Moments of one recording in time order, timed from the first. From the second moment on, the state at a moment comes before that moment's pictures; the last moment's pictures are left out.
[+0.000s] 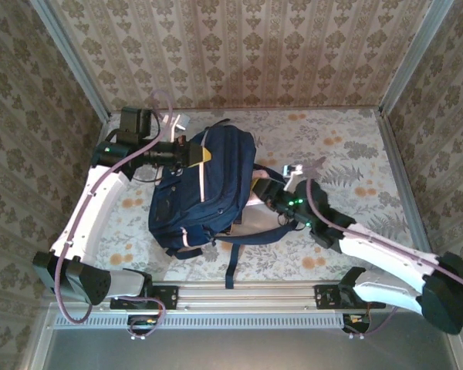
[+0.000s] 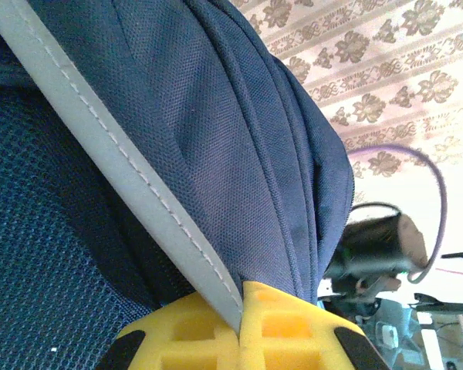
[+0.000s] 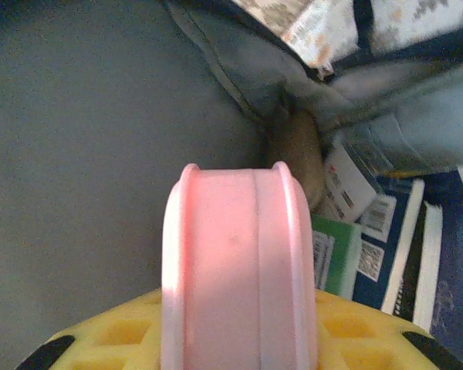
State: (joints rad) left arm -0.32 1.32 1.45 -0.83 0.97 -0.48; right arm 0.77 1.11 0.60 0.26 -0.03 1.18
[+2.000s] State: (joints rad) left arm -0.52 1.47 1.37 -0.63 0.81 -0.51; right arm 0.39 1.21 0.83 -0.35 0.12 0.81
